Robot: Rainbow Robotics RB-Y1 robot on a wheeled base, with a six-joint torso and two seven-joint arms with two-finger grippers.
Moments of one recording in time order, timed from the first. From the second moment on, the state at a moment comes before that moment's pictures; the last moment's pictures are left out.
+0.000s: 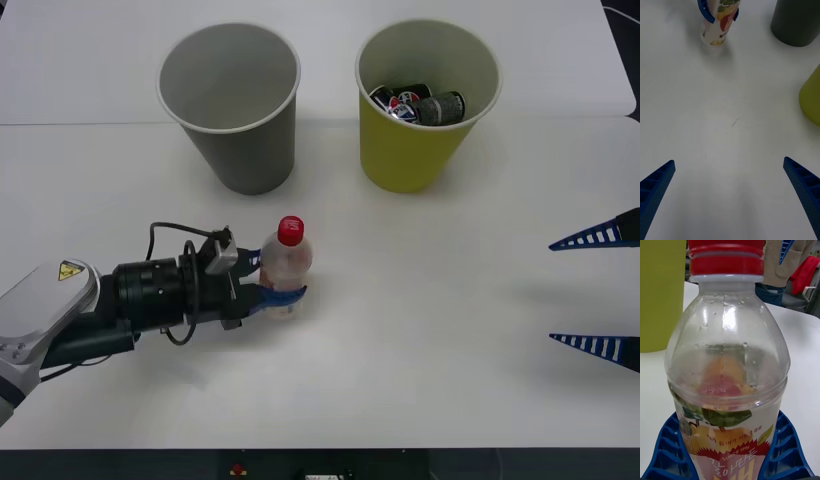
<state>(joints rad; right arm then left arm) 0.26 -1.13 -0.26 -2.01 1.31 -1.13 -0.09 -0.23 0.63 -0.39 -1.49 -1.11 -0.86 -0.09</state>
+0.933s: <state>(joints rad) 0.26 -1.13 -0.26 -2.01 1.31 -1.13 -0.09 -0.04 0.79 0.09 -2.14 -1.67 -1.14 0.86</state>
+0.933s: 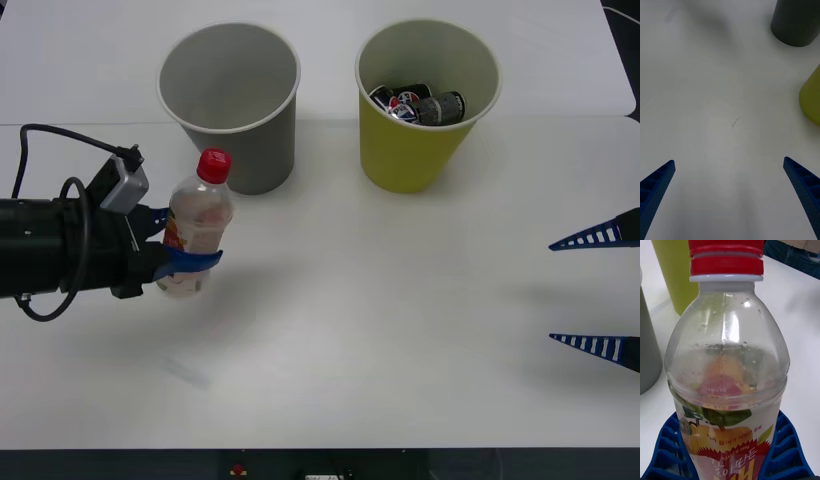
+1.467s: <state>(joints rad) 0.26 -1.13 -0.26 -2.01 1.31 -1.13 -0.09 -0.08 0.98 0.22 -2.24 -1.68 -1.21 1.15</state>
